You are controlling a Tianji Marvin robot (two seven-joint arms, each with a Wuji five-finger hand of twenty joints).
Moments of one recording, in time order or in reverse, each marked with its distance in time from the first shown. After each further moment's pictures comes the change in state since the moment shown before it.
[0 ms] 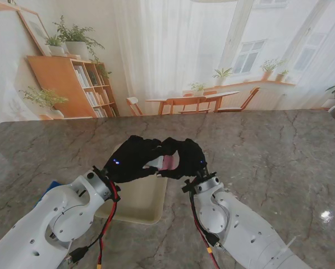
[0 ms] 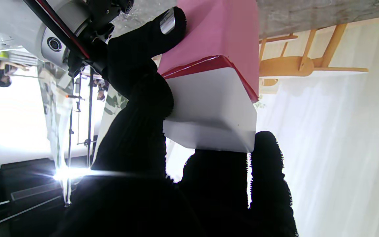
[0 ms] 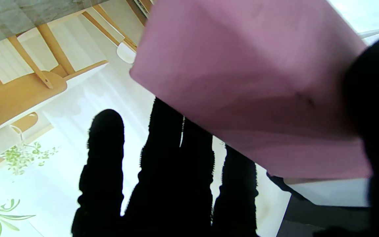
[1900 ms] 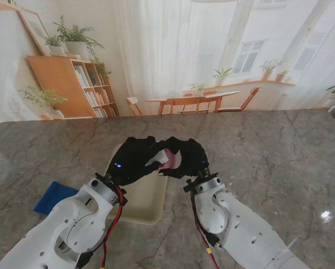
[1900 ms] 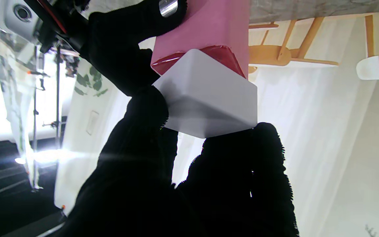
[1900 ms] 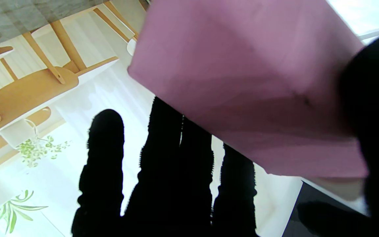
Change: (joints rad) left arm 0.039 -0.025 0.060 -0.020 0.036 0.187 0.122; right arm -0.009 0.000 0.010 -0.003 0.005 0.028 -0.010; left_hand 0.001 0.093 -0.038 0.003 0.028 0.139 -0.024 -0.042 0.000 0.090 0.027 0.330 0.011 0.070 0.125 0.206 0.081 0.011 0.152 0.094; right_hand 0.008 0.008 0.000 0.000 0.000 0.022 0.002 0.000 0.001 0.009 0.000 0.000 0.000 0.002 0.007 0.001 0.000 0.000 0.000 0.000
